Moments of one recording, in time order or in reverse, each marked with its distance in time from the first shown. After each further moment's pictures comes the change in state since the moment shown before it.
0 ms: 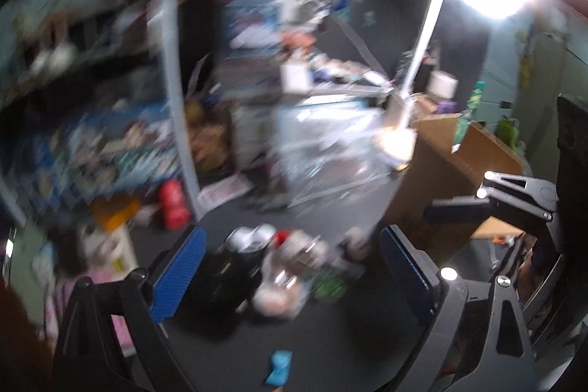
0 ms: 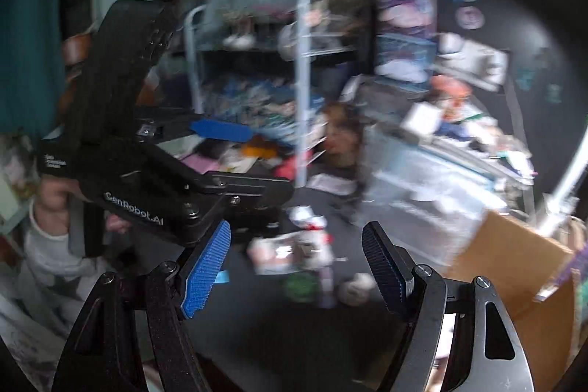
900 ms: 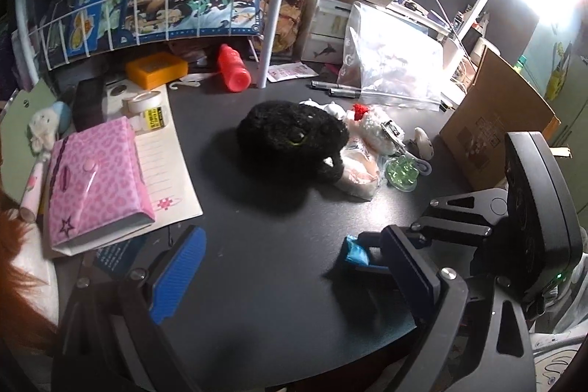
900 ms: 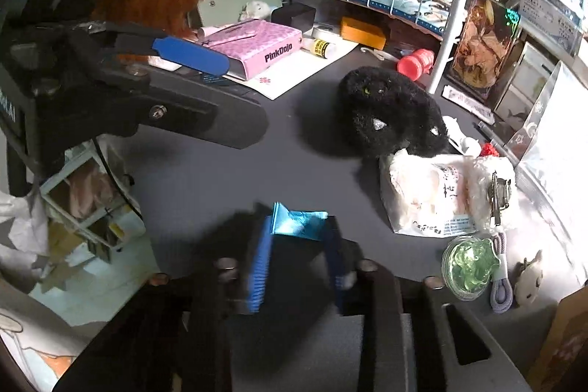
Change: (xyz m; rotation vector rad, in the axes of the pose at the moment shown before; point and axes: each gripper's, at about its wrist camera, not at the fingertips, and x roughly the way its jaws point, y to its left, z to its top) left arm 0.016 0.067 -0.104 -0.149 0.192 0.005; right arm 0.149 0.077 -0.080 -0.168 0.229 0.110
